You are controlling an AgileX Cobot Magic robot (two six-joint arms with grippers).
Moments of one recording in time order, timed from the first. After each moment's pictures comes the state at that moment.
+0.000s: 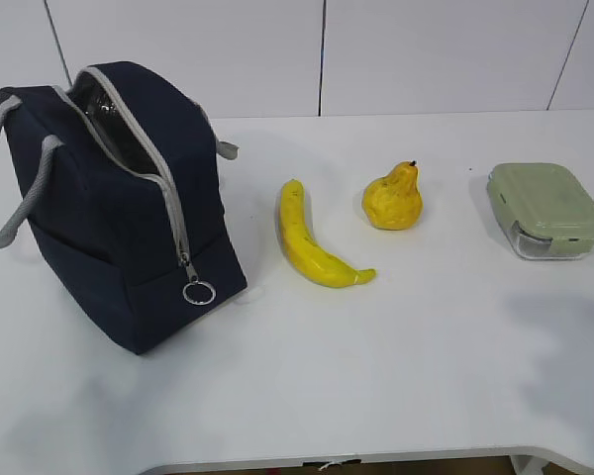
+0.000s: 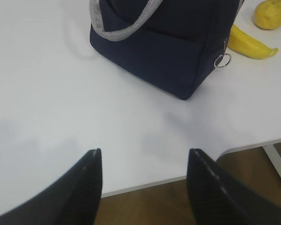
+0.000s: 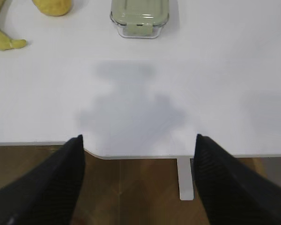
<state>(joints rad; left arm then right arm) -0.05 0.01 -0.51 -0.22 1.10 0.08 0.05 0.30 -0.68 -0.07 1.15 -0.02</state>
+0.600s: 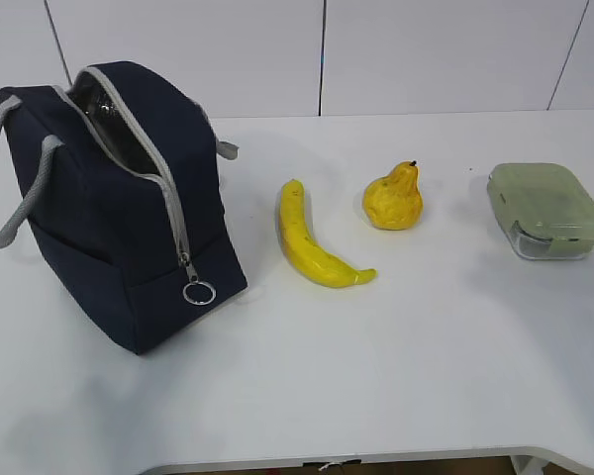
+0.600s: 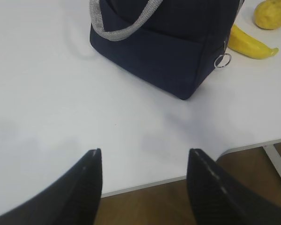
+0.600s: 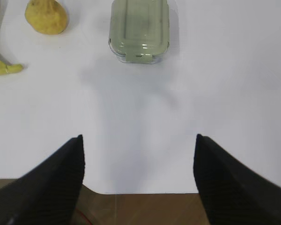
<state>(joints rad) -0.05 0.01 -0.51 -0.22 1.10 0.08 0.05 0.73 -0.96 -0.08 1.10 -0.02</state>
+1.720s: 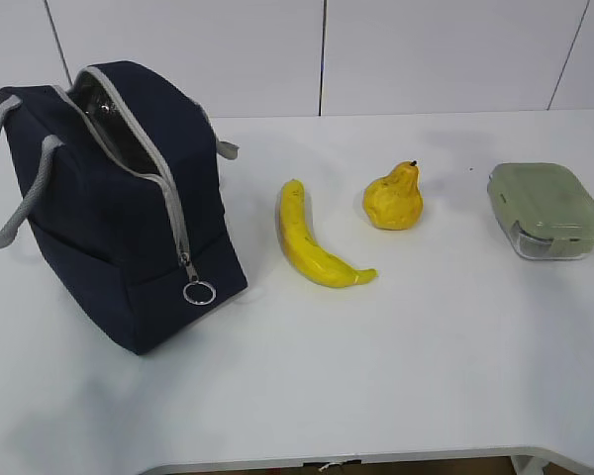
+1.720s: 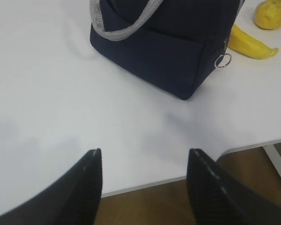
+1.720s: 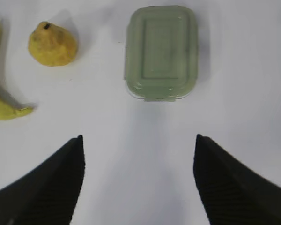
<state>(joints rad) -0.05 0.01 -0.51 -0.22 1.10 0.08 -0.10 1.28 -1.28 0.13 1.05 -0.14</state>
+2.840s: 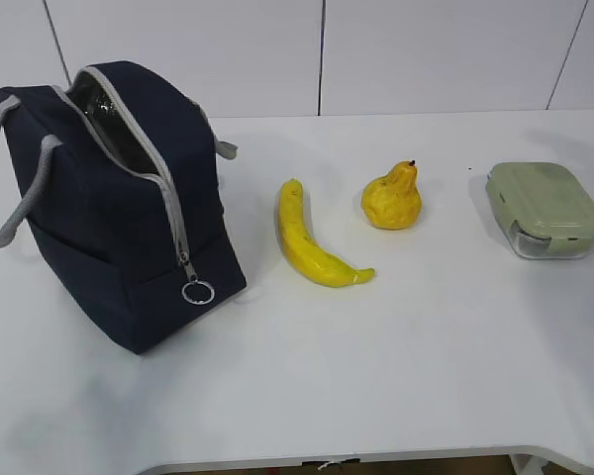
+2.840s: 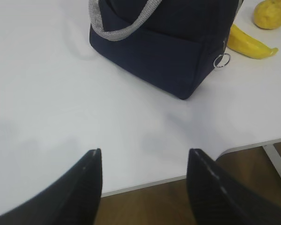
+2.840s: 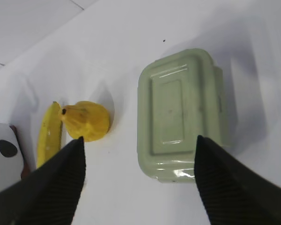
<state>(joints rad) -0.05 0.01 -0.51 -0.22 1.10 0.08 -0.55 1.67 -1.25 1.03 1.01 -0.87</state>
